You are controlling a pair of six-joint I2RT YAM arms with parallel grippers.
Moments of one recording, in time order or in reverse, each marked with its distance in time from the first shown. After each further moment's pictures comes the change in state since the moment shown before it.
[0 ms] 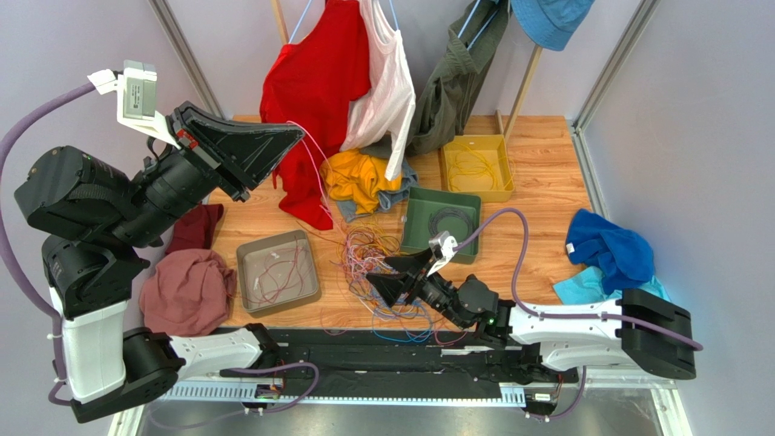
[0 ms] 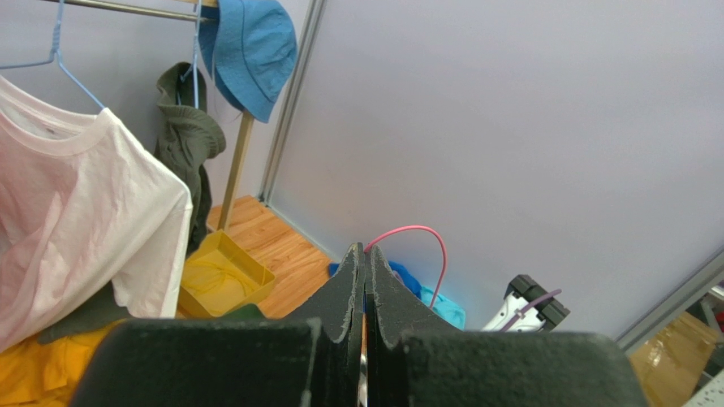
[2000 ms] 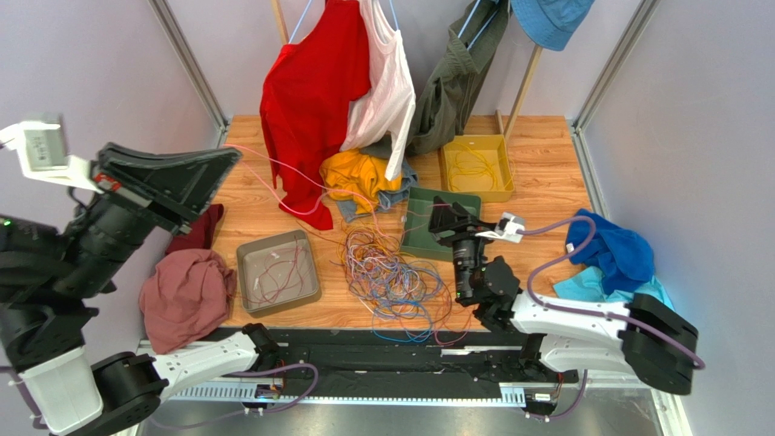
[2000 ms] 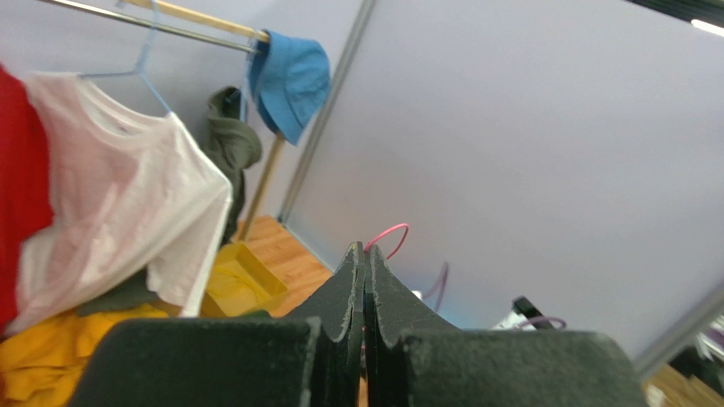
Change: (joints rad) left arm 0.000 -0.195 -0.109 -0.015 -0.111 -0.034; right arm -0.197 0.027 0.048 0.265 0.665 -0.082
